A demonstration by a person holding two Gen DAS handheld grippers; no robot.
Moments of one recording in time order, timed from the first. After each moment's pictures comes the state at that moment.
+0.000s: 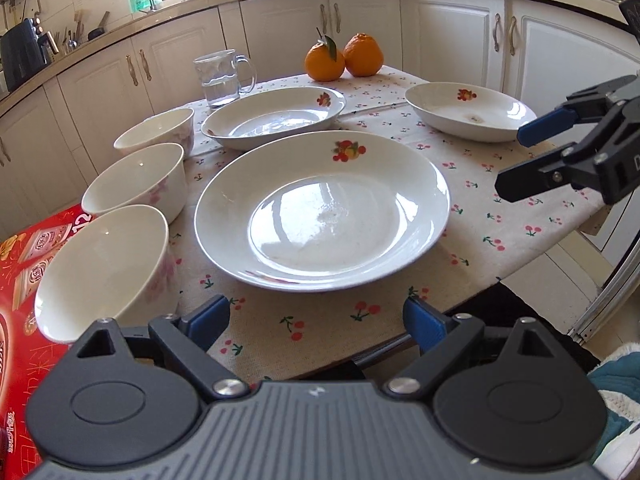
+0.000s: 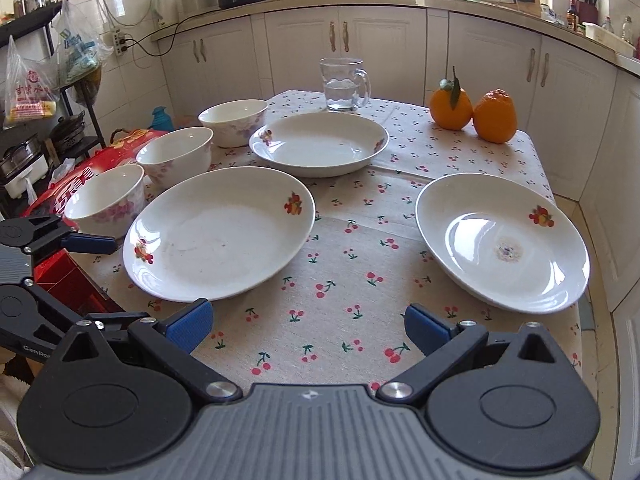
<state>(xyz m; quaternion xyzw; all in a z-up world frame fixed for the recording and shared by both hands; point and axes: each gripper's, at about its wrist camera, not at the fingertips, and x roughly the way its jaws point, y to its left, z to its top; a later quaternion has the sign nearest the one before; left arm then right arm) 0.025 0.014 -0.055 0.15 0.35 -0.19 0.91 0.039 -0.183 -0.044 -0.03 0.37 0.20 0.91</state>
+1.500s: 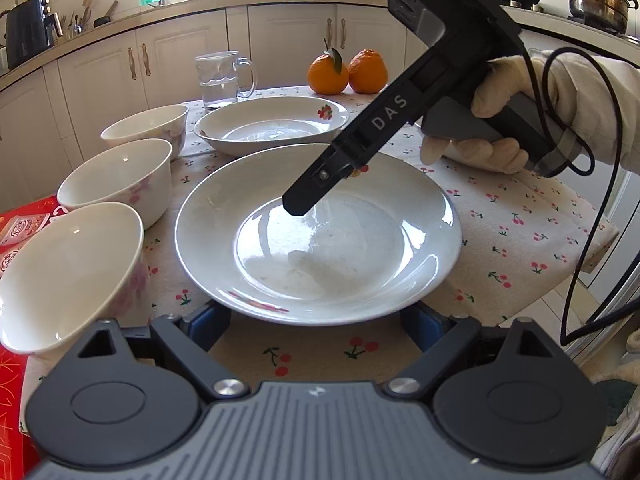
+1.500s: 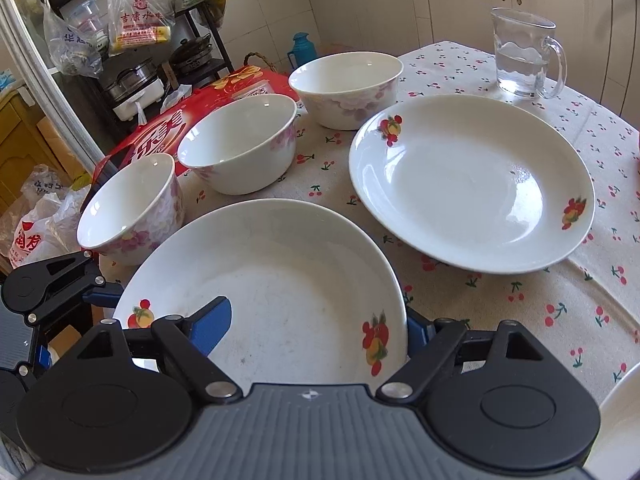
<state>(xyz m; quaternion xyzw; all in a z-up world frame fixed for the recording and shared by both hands) 0.043 0.018 -0.064 0.09 0.34 -0.20 0.91 0.214 -0.110 -0.074 -0.07 0.45 0.43 0.78</state>
